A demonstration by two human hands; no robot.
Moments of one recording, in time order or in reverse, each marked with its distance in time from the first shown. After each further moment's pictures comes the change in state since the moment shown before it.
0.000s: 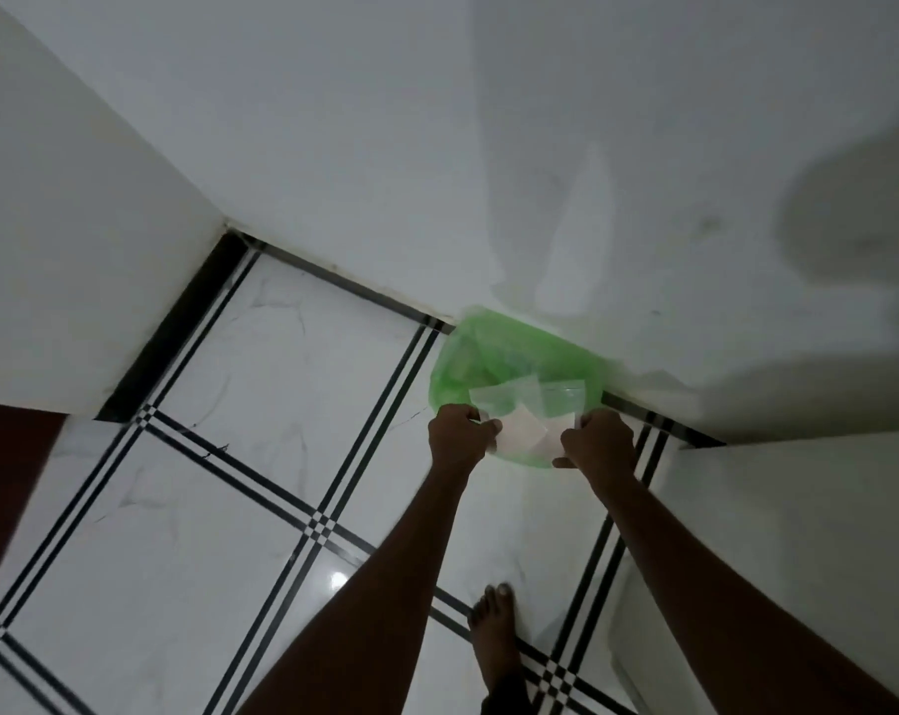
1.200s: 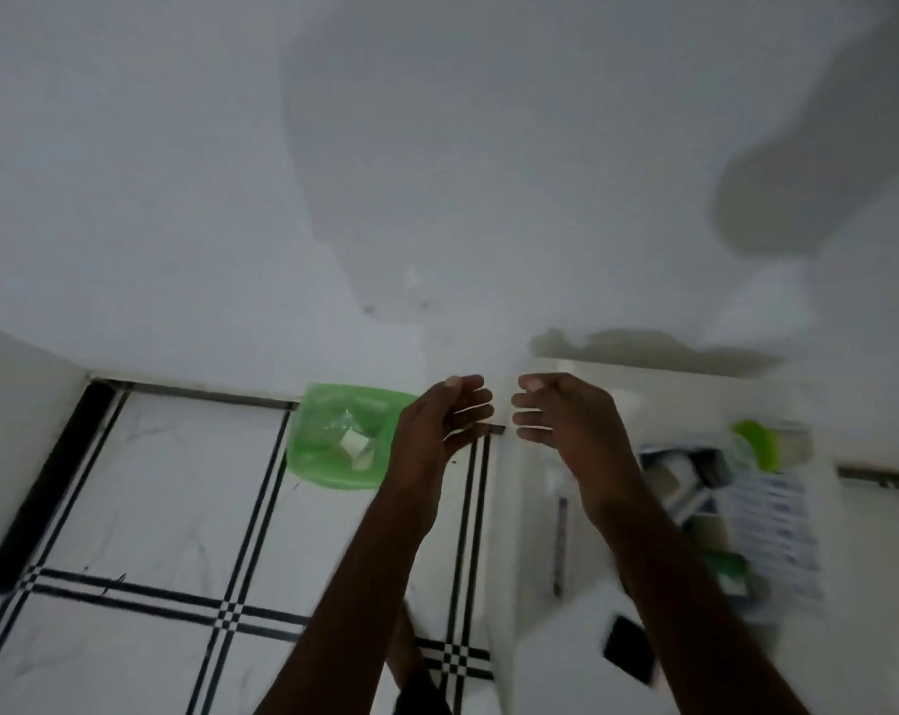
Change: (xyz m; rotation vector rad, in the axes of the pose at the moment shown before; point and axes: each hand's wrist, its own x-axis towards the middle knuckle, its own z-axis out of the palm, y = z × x) left_hand -0.351 0.196 0.099 -0.534 -0.490 0.253; right_hand -0.223 0.047 -0.370 0.816 0.019 -0.208
